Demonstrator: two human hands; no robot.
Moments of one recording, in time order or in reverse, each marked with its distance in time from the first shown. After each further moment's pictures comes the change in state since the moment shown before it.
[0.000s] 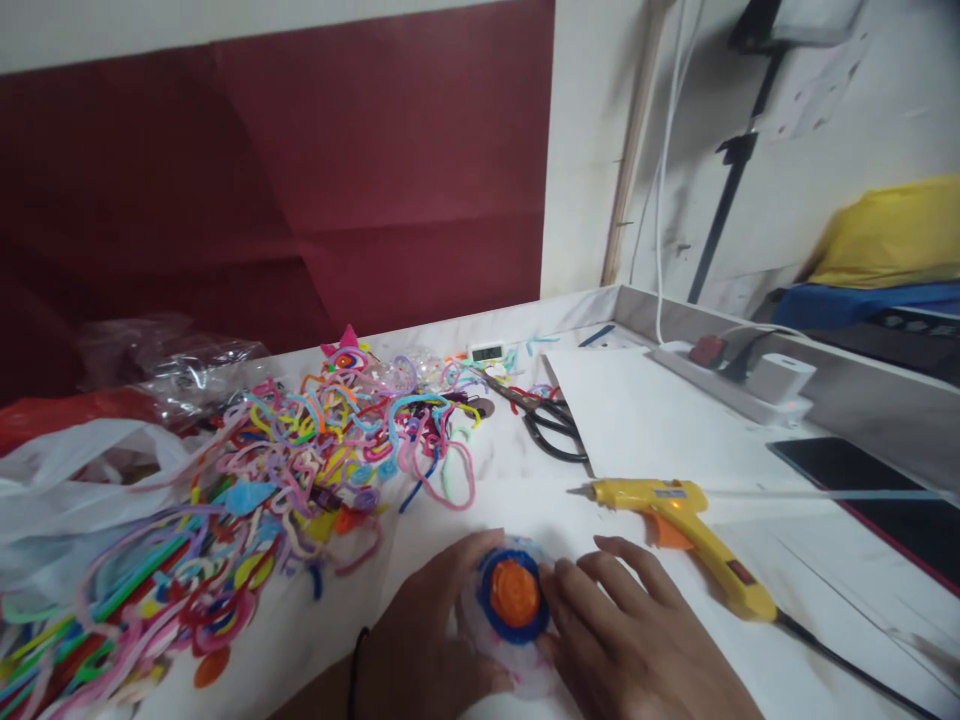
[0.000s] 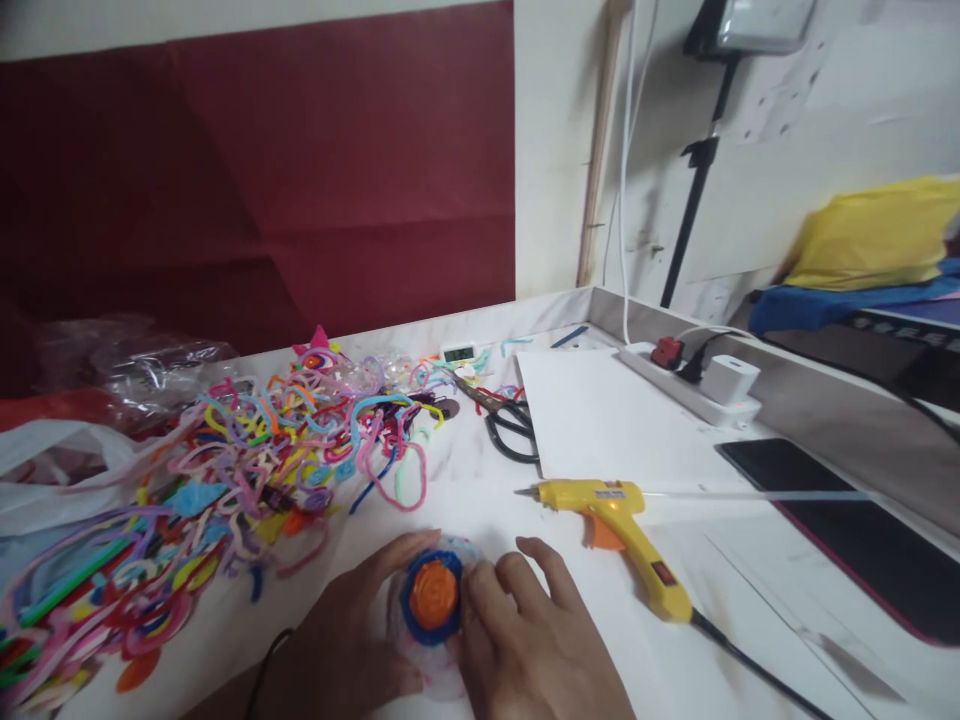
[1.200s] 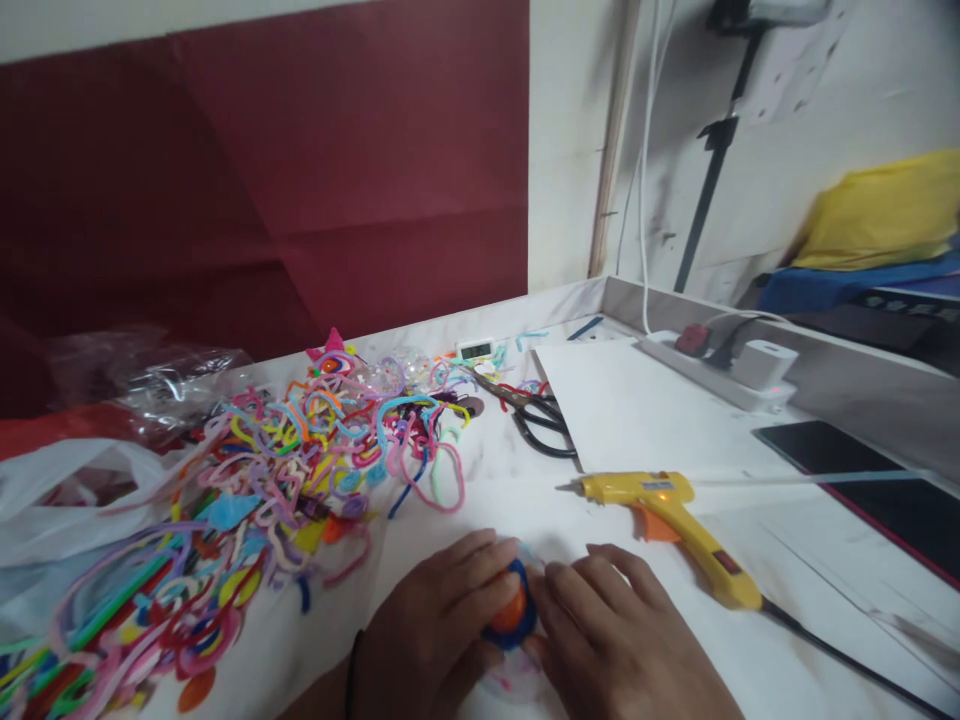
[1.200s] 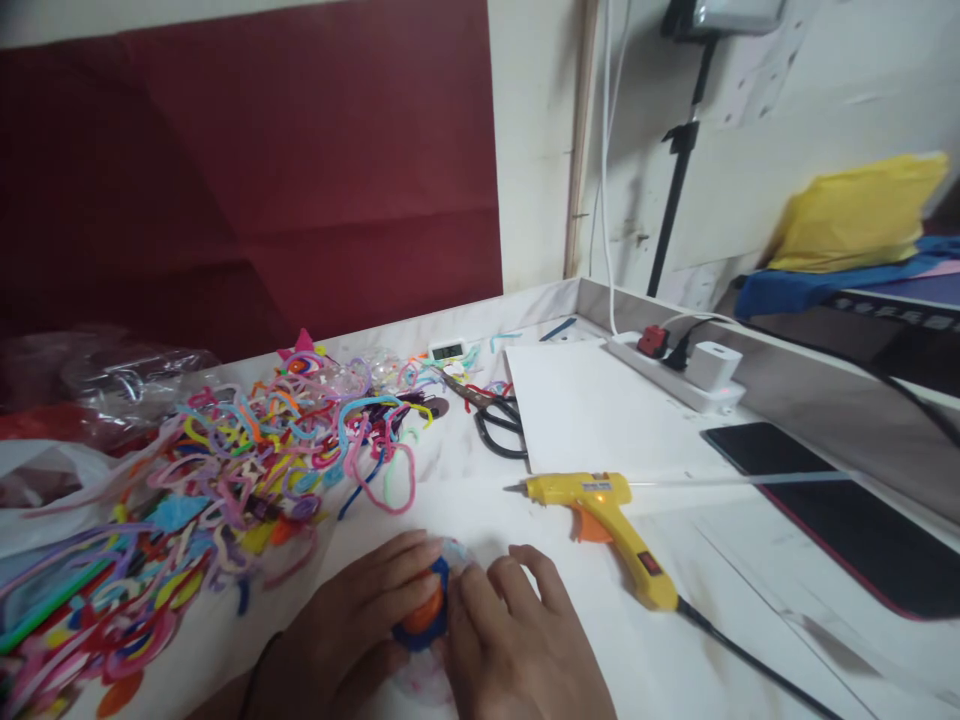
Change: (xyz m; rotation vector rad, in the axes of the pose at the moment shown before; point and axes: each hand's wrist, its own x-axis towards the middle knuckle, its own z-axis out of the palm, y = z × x) left_hand 0.015 0.030 -0.013 0.482 0.057 0.557; right_hand -0.008 -0.003 0.013 -0.004 0.089 0.116
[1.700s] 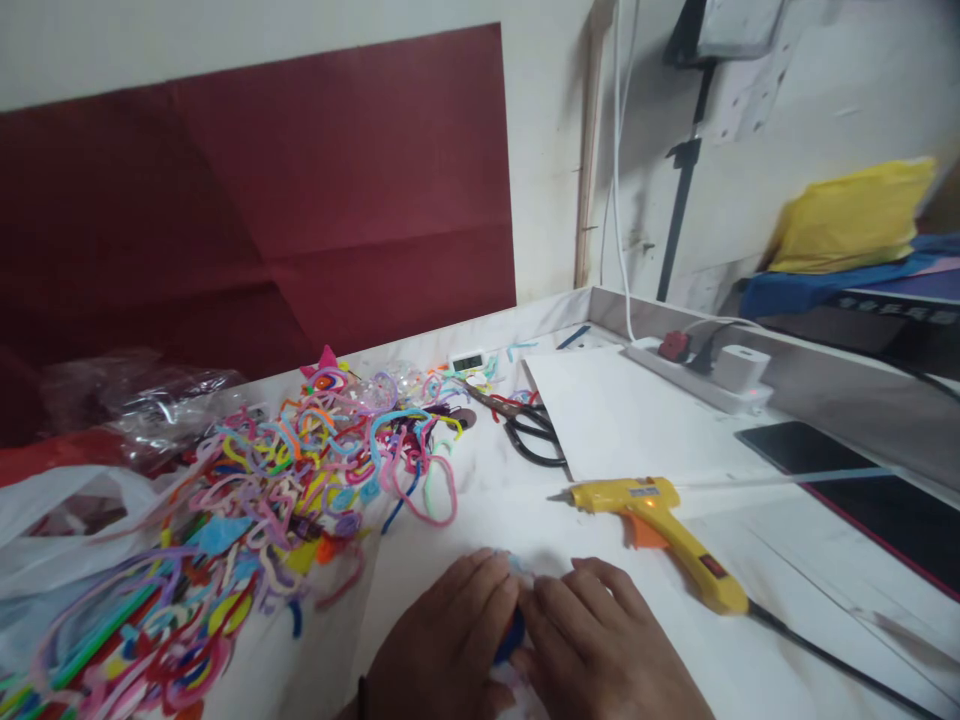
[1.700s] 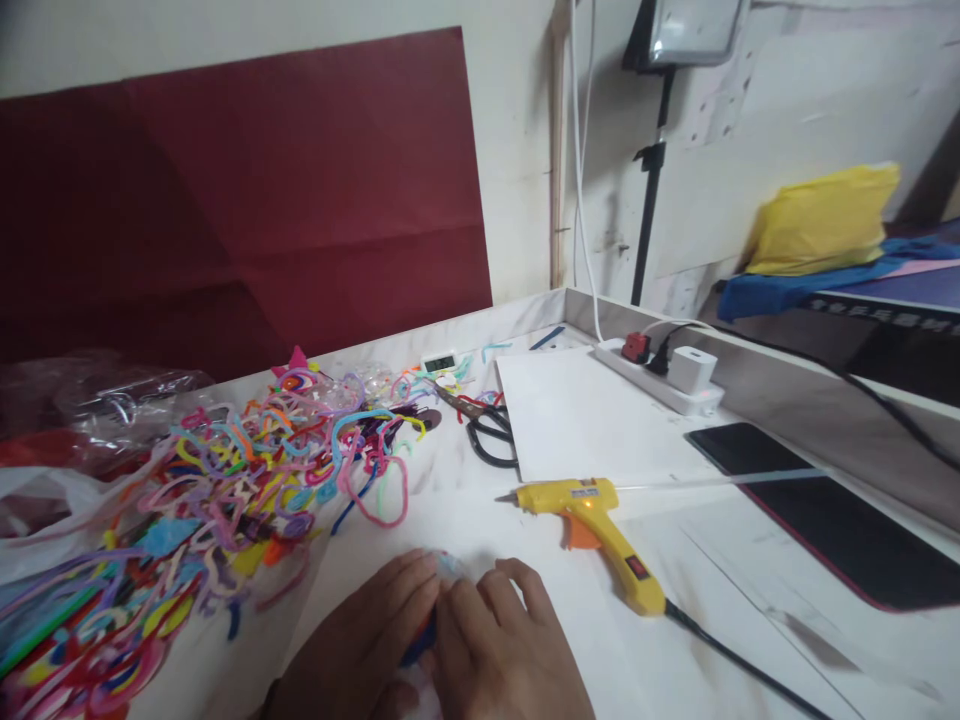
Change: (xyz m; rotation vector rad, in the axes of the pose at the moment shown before) left_hand -0.004 -0.004 0.022 0.281 0.025 0.156; right_hand 0.003 0.000 -0.002 0.022 0.011 -0.024
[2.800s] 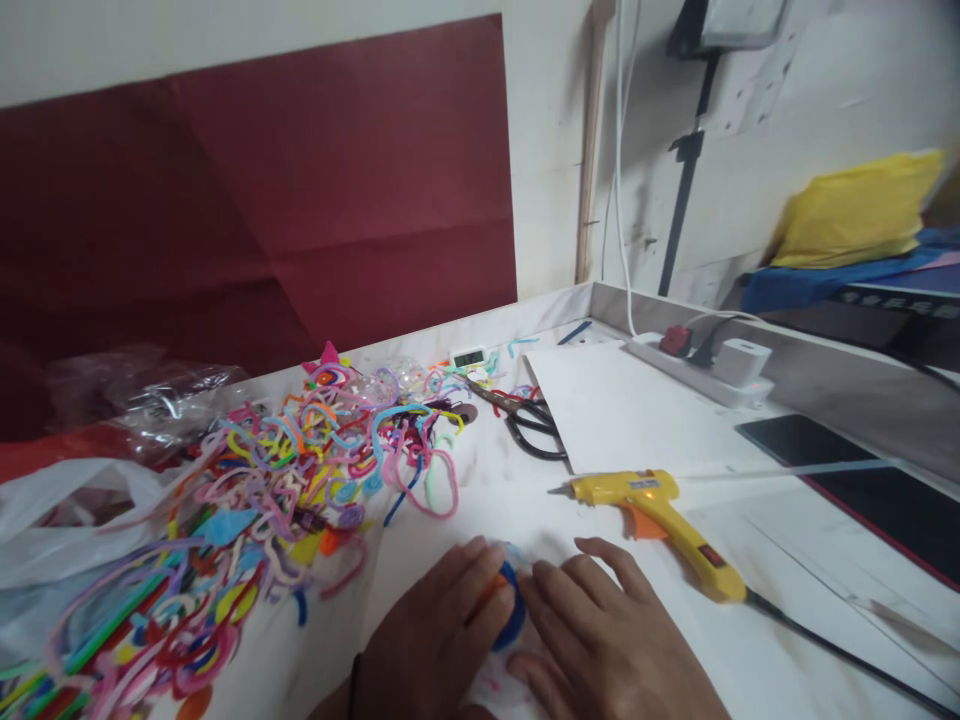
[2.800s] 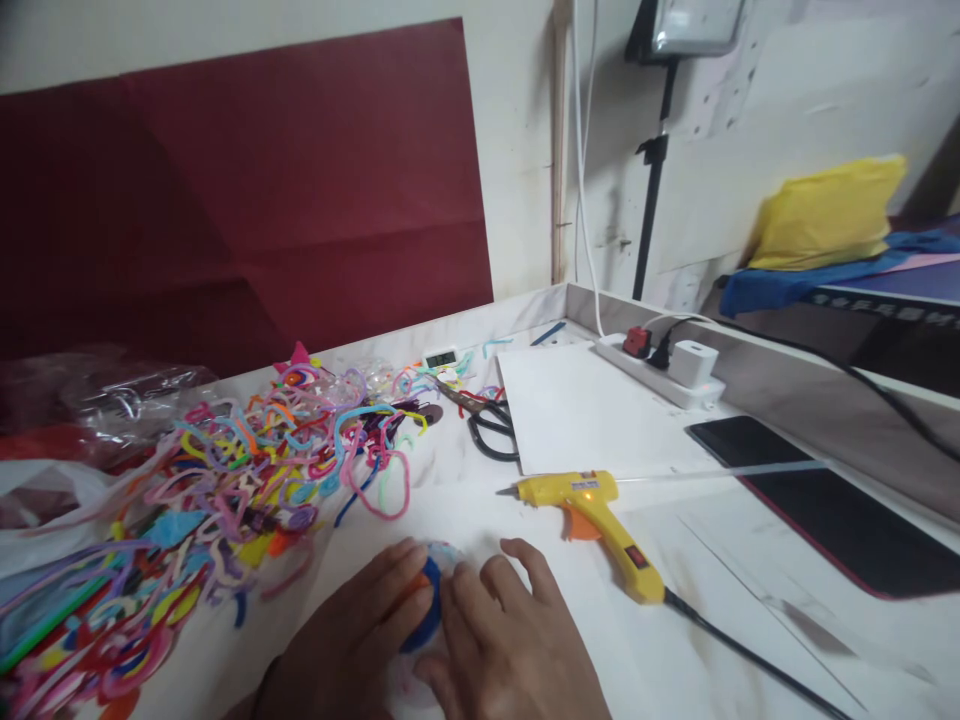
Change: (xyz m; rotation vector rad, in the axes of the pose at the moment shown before) left_hand -0.011 -0.004 0.000 0.005 0.056 0.026; right_hand -0.001 0.003 -0.002 0.031 0.032 0.001
